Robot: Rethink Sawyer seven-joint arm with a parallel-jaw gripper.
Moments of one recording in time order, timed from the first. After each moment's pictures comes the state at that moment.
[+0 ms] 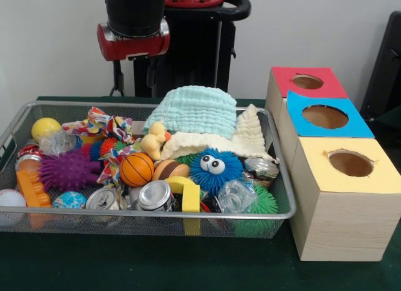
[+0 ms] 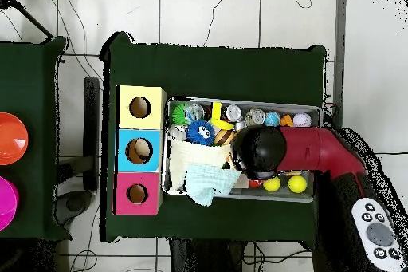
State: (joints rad) arm -0.61 -0.79 0.33 1.67 -0.47 0.94 1.34
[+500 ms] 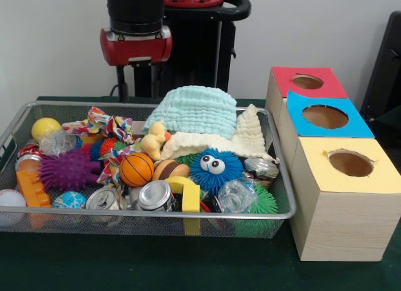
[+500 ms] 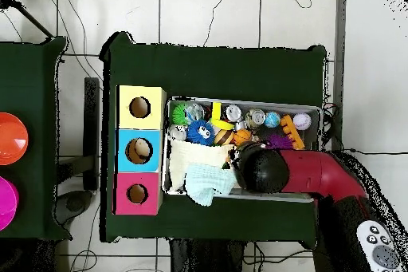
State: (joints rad) arm -0.66 -0.85 0.34 1.83 -0.42 0.59 1.34
